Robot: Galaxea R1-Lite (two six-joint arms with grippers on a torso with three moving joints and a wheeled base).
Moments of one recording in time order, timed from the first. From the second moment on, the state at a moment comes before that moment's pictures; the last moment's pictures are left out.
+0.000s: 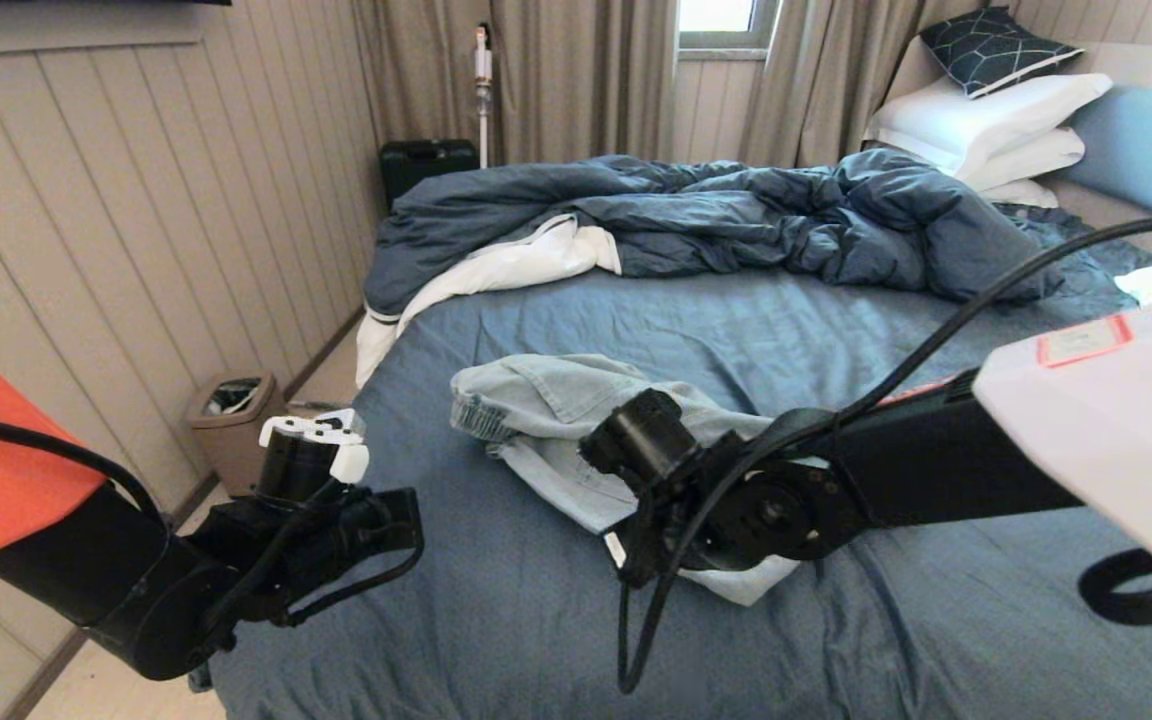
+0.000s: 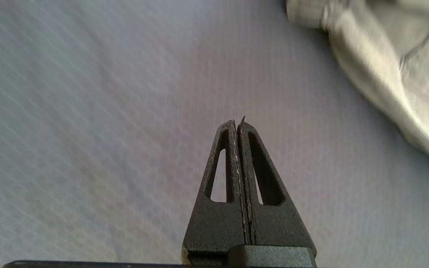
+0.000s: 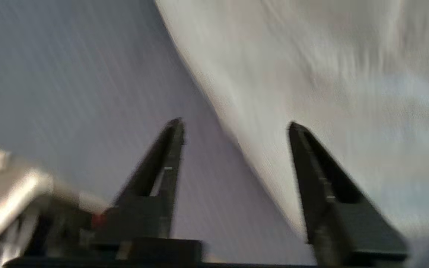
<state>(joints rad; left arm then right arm) -0.45 1.94 -0.62 -0.77 0.17 -0.44 0.75 2.08 -1.36 0.20 -0.36 0.16</state>
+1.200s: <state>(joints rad) -0.51 1.97 -0.53 -0.95 0.23 -0.43 0.77 2.55 -1.95 0.13 -0.55 0.12</state>
